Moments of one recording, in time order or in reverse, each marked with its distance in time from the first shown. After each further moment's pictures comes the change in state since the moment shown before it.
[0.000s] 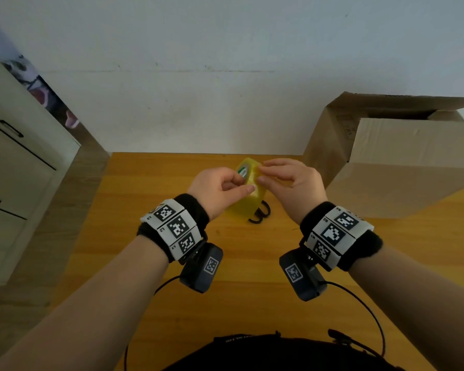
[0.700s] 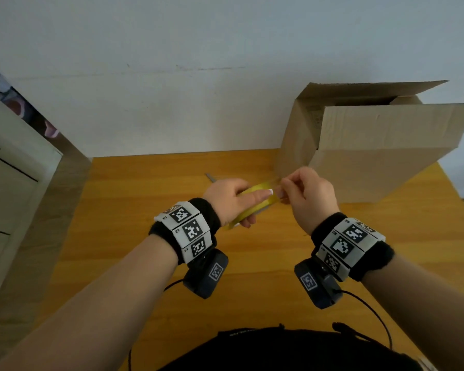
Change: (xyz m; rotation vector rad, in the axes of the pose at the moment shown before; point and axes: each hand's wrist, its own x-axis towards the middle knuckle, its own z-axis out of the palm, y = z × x) left_hand -0.009 0.034 0.040 -0.121 -0.283 -0.083; right_hand -0.040 0.027 -0.038 -0.121 0.092 0.138
